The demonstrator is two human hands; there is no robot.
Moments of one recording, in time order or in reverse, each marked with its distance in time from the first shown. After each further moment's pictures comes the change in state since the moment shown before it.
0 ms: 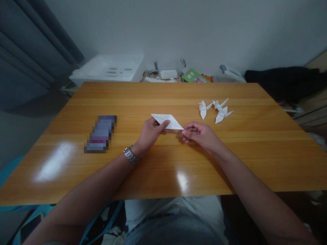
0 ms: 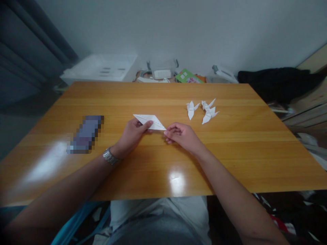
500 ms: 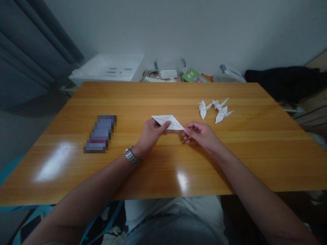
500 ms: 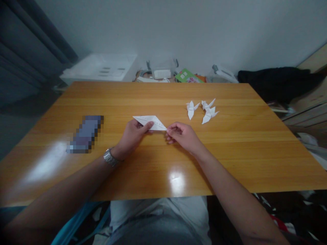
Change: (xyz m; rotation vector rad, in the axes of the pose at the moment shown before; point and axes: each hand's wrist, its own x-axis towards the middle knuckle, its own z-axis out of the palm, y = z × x) left_hand -0.007 0.009 0.004 0.100 0.001 0.022; right_hand 0.000 0.001 0.001 -0.023 0.029 0.001
